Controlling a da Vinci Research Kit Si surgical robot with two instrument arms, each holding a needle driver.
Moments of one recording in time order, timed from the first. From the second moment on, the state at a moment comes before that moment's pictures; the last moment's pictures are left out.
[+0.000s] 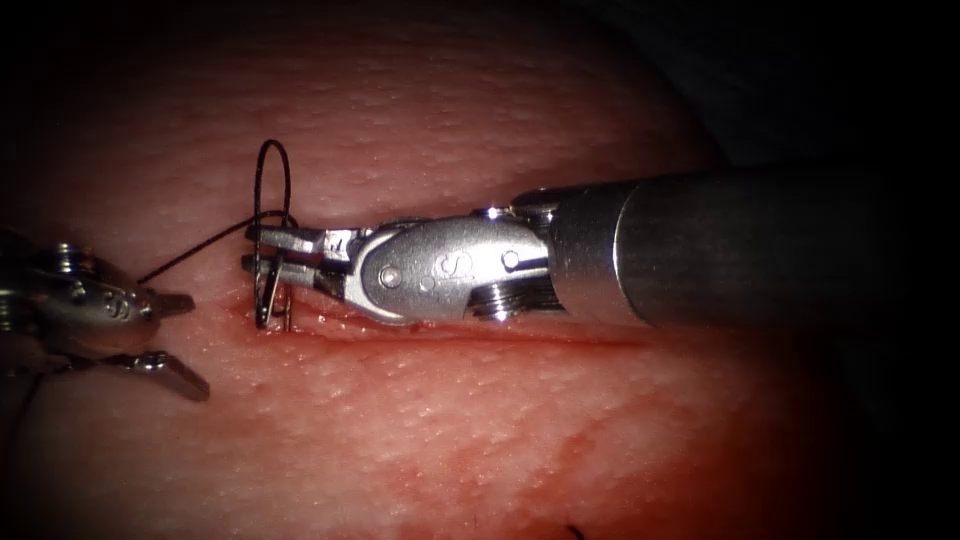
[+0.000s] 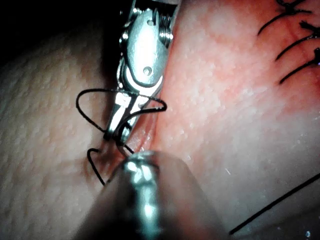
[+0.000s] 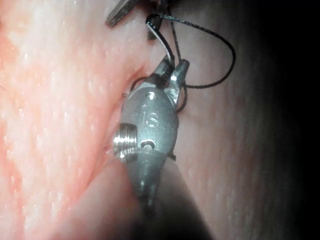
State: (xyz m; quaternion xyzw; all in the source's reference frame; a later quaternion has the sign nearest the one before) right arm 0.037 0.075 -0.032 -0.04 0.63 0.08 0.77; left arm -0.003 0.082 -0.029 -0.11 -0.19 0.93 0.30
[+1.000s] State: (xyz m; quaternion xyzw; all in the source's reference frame) right arm 0.035 0.078 -0.030 0.06 0.61 0.25 0.75; left arm -0.007 0.077 -0.031 -0.12 -0.16 0.94 0.28
